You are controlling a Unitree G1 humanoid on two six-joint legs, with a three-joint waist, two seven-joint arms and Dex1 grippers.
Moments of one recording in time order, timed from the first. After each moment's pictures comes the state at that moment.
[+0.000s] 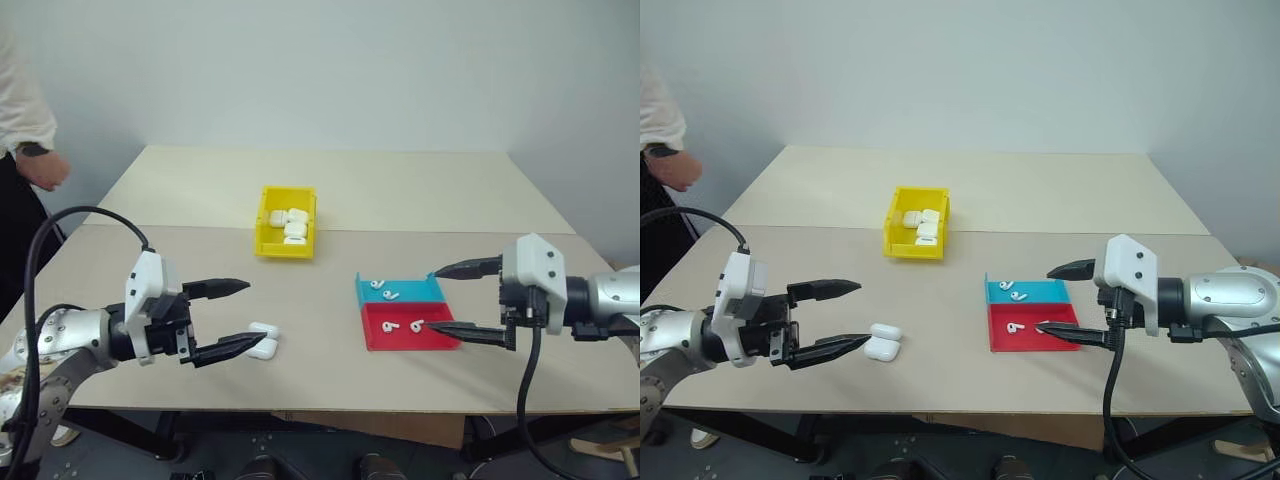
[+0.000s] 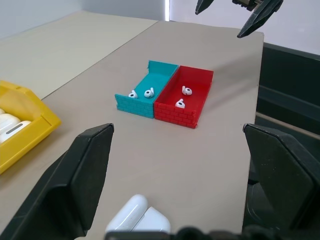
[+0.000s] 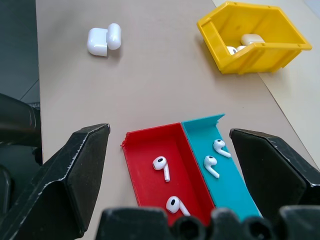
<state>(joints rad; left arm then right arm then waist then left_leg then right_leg) -0.06 0.91 0.34 -0.55 -0.82 0.57 -0.99 -0.25 -1.04 -0.22 -0.45 0.58 0.51 1.13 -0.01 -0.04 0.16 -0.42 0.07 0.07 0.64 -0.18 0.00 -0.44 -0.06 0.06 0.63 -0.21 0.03</state>
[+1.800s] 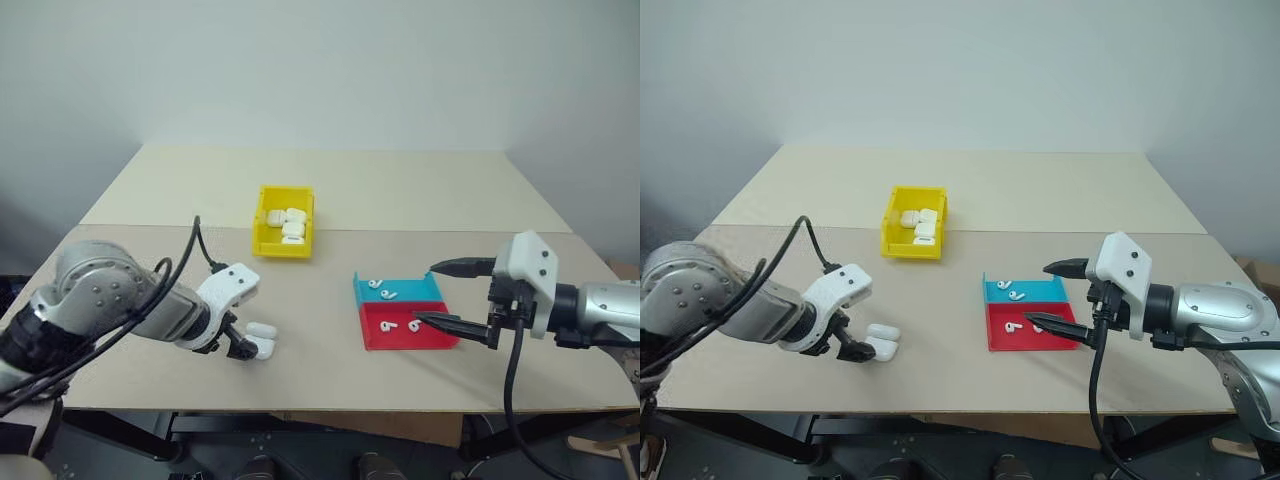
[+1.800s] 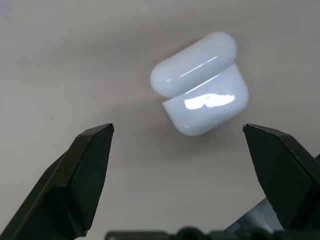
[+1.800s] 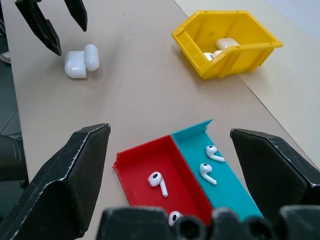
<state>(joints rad) -0.87 1.10 -0.48 -0.27 -1.81 1.50 0.53 -0.21 -0.98 -0.24 -0.56 0.65 0.62 0.92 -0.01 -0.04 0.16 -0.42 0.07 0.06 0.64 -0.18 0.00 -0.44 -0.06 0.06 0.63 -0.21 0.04</state>
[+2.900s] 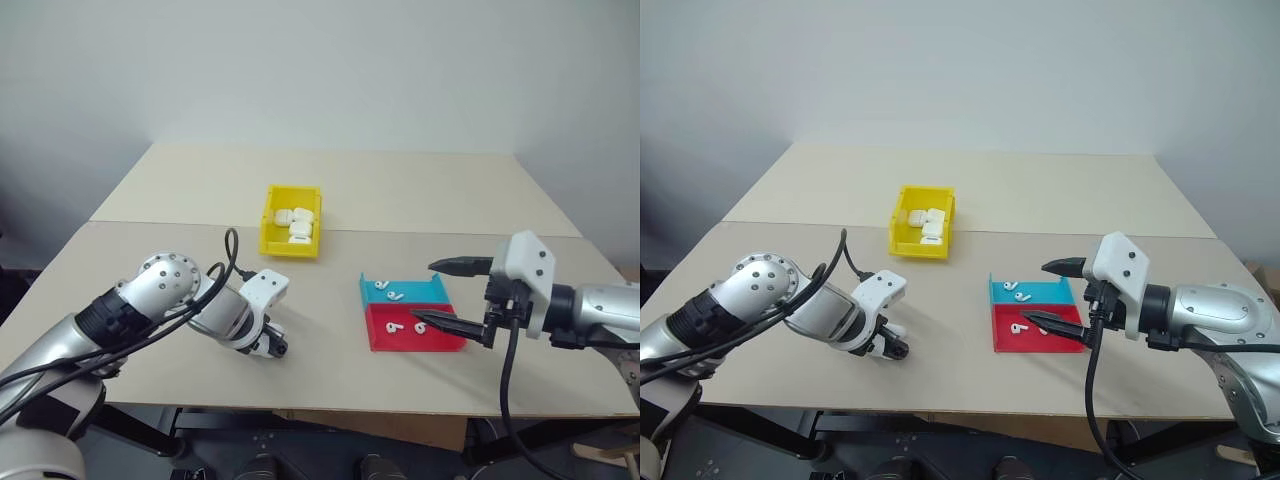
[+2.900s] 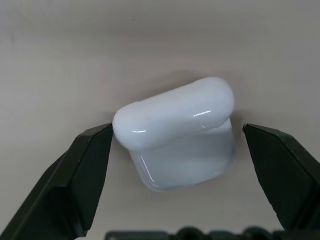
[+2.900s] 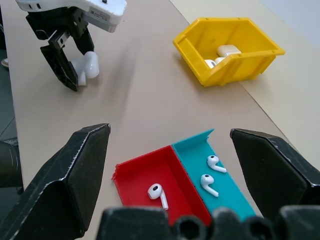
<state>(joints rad) -0.94 0.88 -0.67 -0.05 -1.97 1.35 0.86 -0.21 -0.97 -0.24 -0.56 0.65 0.62 0.89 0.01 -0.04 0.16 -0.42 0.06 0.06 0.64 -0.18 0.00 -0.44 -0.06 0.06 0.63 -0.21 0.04</state>
